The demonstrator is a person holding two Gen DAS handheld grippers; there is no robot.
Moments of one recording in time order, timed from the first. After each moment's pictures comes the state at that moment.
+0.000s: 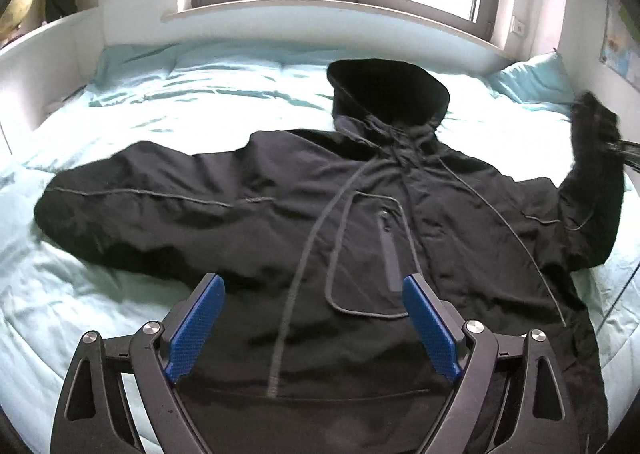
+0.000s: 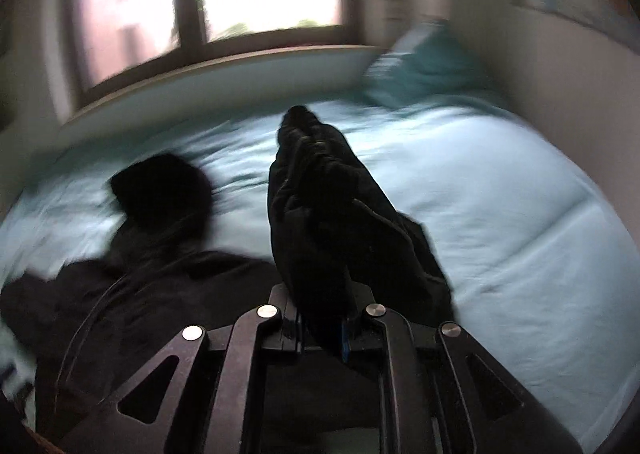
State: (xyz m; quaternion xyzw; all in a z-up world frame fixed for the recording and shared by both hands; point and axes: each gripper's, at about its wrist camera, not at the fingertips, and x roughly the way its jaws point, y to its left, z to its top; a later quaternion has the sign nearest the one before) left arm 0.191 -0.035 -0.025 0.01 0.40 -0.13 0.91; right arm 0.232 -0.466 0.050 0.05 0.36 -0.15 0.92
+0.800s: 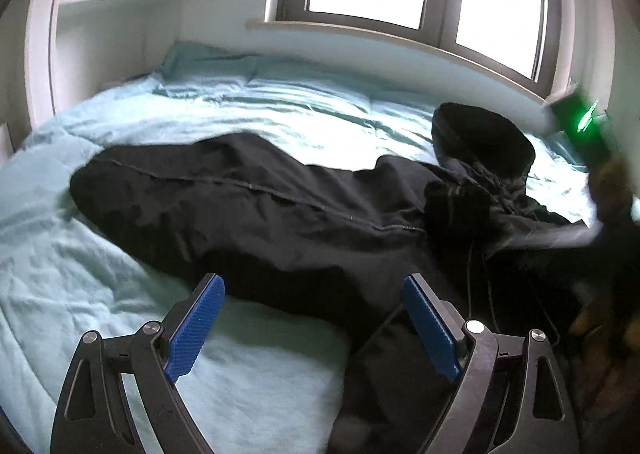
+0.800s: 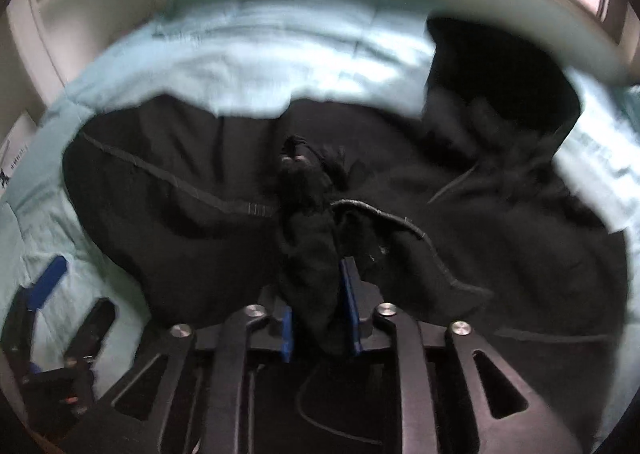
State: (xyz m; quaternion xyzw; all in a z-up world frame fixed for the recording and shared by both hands) left arm 0.234 0.085 -0.092 -0.06 0.32 -0.05 0.94; right arm 0.368 -0.112 -0.126 -0.01 0.52 0.07 0.85
